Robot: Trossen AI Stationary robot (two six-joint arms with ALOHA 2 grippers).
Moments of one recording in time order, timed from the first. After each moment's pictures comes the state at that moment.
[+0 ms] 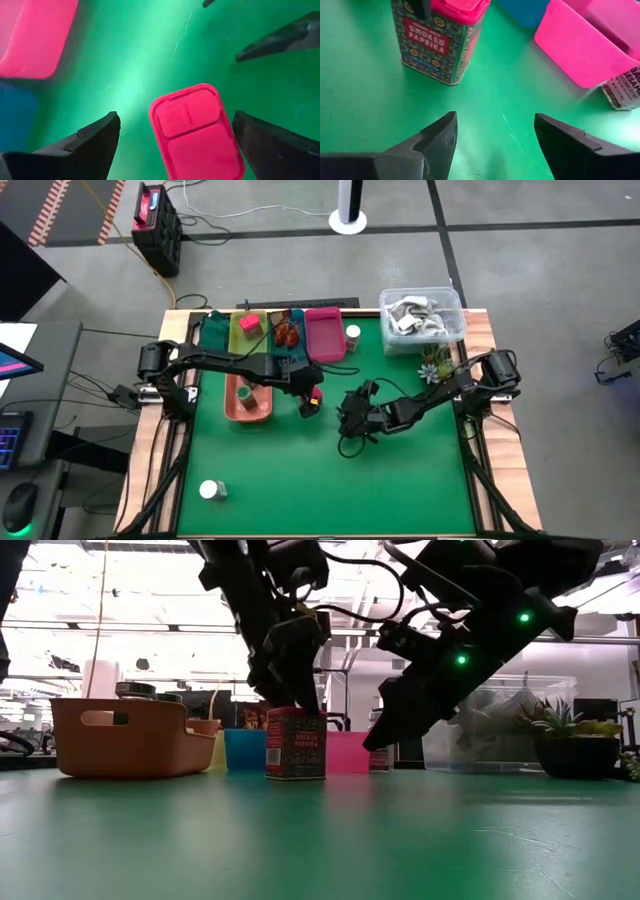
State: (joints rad) left arm 0.08 1.75 1.26 -0.50 -0.11 -0.25; right arm 0.24 1.77 0.83 0.08 0.74 0.37
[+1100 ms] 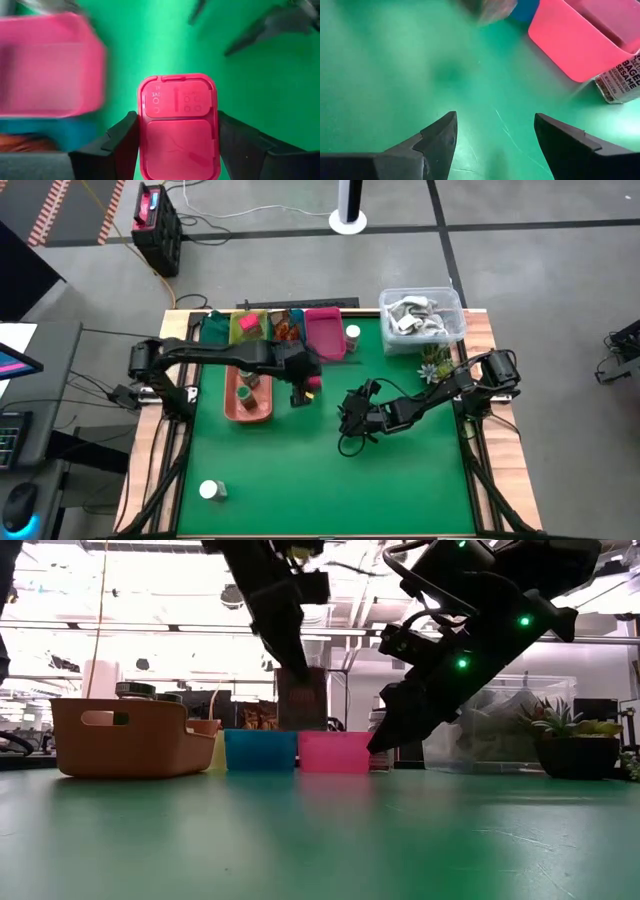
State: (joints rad) left arm 0.11 1.70 1.40 -0.69 -0.14 0.07; right arm 0.24 1.77 0.83 0.05 0.76 0.39
